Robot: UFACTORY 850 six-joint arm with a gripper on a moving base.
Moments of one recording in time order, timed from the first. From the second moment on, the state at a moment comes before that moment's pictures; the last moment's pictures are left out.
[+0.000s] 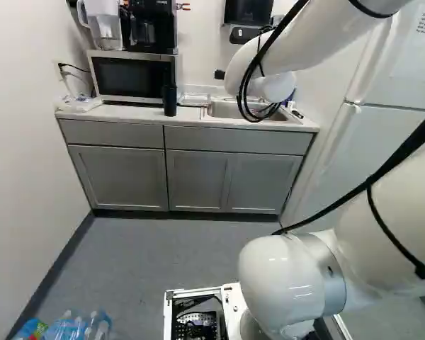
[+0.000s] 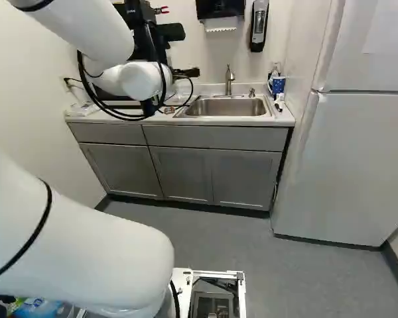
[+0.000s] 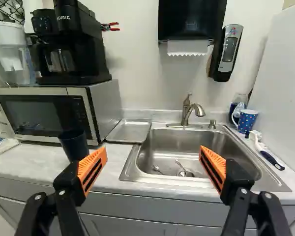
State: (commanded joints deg) arm -0.5 15.3 -40.7 0.0 30.0 0.0
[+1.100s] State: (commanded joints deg) arm -0.5 14.9 -42.4 0.0 27.7 0.0
